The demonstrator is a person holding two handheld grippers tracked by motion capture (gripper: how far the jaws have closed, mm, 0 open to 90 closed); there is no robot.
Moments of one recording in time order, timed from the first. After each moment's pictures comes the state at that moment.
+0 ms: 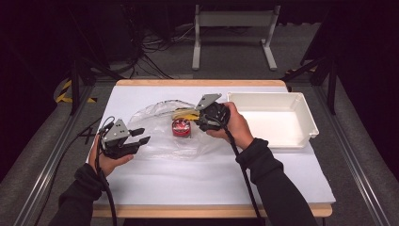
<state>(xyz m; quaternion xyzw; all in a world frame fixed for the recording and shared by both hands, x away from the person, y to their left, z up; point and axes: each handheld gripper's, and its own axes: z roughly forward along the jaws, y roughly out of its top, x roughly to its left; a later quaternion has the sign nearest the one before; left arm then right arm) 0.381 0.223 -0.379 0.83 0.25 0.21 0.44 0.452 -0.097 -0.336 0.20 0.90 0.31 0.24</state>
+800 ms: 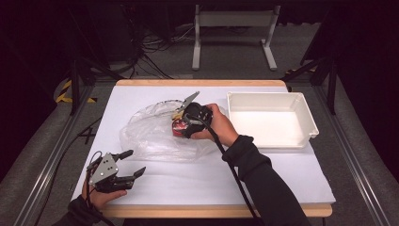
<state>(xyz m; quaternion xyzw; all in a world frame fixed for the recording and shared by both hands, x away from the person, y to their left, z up) 0.310 0.242 -0.432 0.80 0.25 0.24 0.49 0.466 -0.050 -0.350 0.20 0.93 0.27 0.15</state>
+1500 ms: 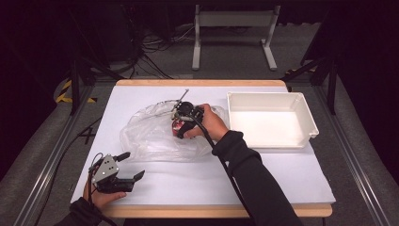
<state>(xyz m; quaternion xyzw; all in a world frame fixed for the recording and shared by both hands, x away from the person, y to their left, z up) 0.319 0.249 -0.456 0.80 0.28 0.22 0.48 0.494 -0.027 -0.374 0.24 0.94 0.20 0.09</state>
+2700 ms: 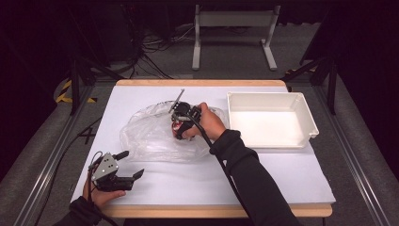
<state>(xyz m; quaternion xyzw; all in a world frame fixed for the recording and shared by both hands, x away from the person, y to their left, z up) 0.323 0.251 -0.455 0.80 0.29 0.22 0.47 0.495 -0.021 -0.371 0.23 0.95 0.17 0.07</state>
